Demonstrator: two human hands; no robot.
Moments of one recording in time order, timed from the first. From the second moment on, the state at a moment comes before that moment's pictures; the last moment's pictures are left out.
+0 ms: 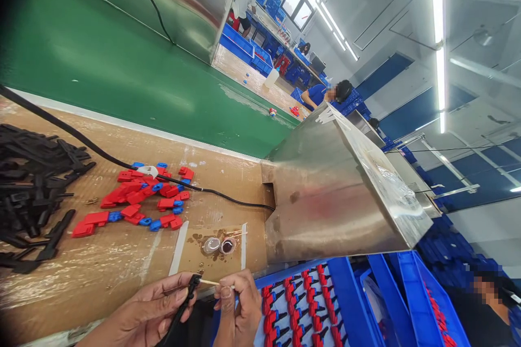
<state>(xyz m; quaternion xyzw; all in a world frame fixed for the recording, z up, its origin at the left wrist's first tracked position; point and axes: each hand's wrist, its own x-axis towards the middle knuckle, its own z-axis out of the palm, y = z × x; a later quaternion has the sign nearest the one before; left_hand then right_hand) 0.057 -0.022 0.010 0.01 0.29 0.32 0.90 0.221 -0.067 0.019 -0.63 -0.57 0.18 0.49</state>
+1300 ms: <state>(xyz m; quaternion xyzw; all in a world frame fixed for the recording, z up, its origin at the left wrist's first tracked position) 0.056 -0.021 0.011 0.08 0.34 0.38 0.85 0.226 -0.069 0.013 -0.59 -0.68 0.13 0.43</state>
